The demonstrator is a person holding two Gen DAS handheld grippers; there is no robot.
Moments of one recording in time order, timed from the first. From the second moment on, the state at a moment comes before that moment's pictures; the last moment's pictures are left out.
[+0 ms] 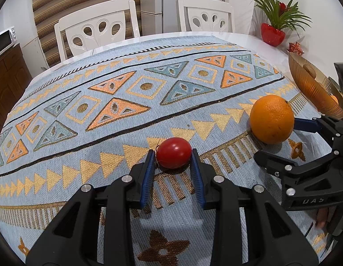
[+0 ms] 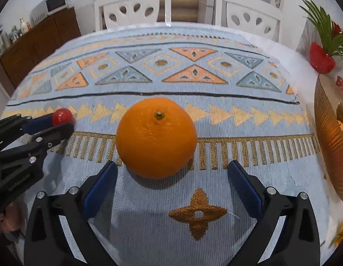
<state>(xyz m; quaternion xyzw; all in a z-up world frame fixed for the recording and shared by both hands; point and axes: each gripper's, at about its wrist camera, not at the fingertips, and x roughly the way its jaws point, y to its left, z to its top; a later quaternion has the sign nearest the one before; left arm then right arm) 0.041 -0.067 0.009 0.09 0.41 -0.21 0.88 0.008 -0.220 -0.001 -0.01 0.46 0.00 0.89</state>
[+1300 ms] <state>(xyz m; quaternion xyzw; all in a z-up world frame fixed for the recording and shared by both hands) 0.037 -0.066 0.010 0.08 0.41 -0.21 0.88 0.007 -0.221 -0.002 -0.01 0.45 0.00 0.89</state>
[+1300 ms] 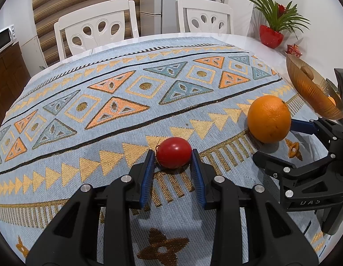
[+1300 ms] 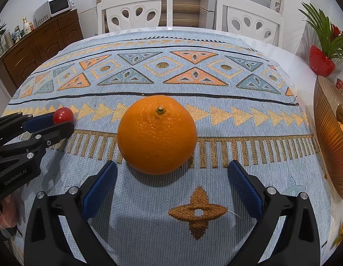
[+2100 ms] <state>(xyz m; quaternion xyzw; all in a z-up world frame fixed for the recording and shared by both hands) 0.038 -0.065 0.011 0.08 0.41 -0.22 0.88 0.007 -0.220 -0.003 -0.01 0.45 0.00 0.89</state>
